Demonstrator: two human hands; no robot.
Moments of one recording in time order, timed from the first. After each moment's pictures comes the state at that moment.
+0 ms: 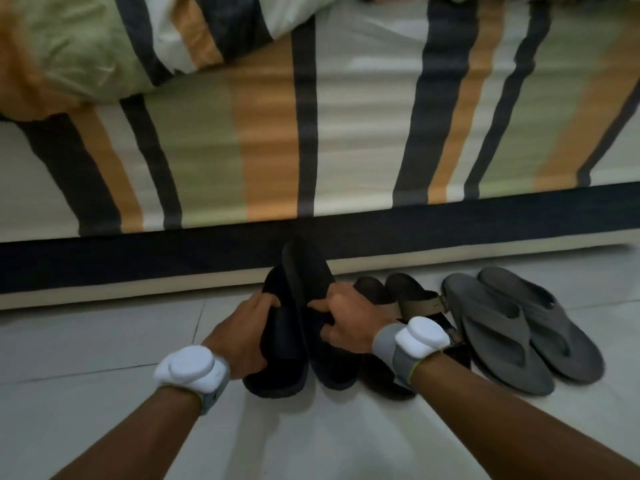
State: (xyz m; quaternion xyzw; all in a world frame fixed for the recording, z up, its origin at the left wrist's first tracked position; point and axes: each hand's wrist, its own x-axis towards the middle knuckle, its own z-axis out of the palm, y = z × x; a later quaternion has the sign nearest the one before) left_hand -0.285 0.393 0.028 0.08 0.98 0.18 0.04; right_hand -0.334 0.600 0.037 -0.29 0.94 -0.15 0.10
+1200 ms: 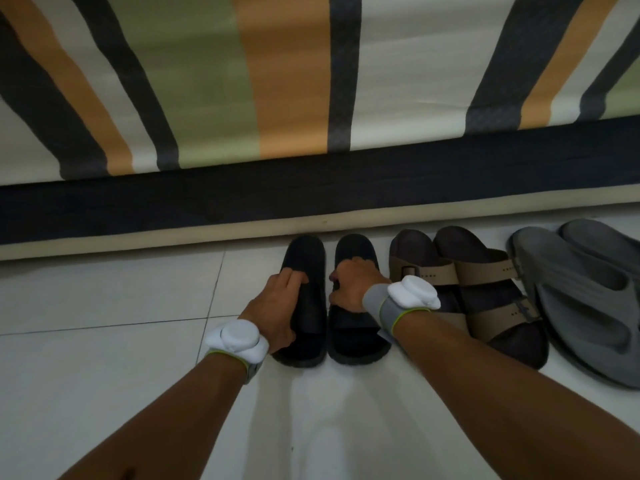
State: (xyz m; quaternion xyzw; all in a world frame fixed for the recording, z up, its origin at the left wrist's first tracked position) left_hand -0.327 0.381 -0.063 0.07 0.99 0.12 0.08; right_hand -0.402 0.540 -0.052 -0.16 0.94 -0.15 0.26
